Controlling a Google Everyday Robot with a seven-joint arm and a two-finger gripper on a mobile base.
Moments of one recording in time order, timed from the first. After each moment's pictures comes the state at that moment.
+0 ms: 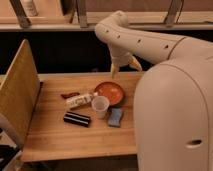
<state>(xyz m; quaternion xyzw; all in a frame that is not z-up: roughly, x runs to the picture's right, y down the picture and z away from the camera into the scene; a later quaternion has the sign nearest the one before) 0.112 -0.075 0.718 -0.12 0.32 0.61 0.71</state>
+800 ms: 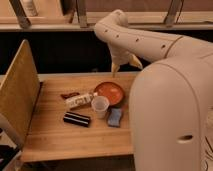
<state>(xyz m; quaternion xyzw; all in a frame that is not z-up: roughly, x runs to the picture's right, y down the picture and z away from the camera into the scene) 0.110 -0.097 0.729 -0.10 0.33 0.59 0.73</state>
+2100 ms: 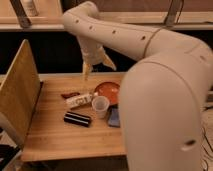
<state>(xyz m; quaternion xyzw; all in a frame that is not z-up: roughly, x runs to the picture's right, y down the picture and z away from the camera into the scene) 0.008 -0.063 0.662 -0.20 0.30 0.54 0.76</state>
